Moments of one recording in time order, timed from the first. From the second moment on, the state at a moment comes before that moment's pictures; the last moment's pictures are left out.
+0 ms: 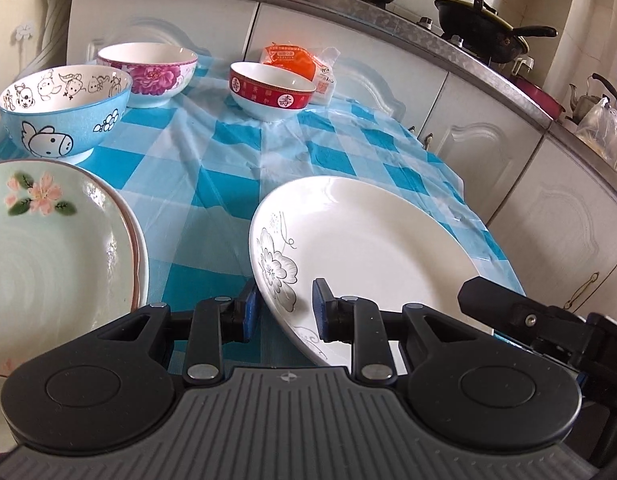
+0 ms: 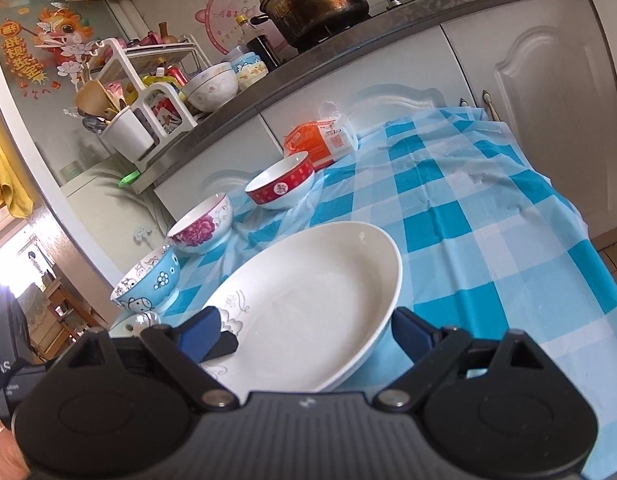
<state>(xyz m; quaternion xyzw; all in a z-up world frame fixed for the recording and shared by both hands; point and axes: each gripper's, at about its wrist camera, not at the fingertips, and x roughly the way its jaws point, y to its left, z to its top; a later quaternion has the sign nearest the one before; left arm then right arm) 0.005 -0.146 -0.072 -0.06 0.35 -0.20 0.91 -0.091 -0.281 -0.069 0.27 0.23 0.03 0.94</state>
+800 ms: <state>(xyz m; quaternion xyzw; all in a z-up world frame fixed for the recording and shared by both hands) 0.030 -0.155 -0.083 -0.09 0.30 -0.21 0.93 -0.083 -0.292 -0.078 0.26 0.23 -0.05 0.94</state>
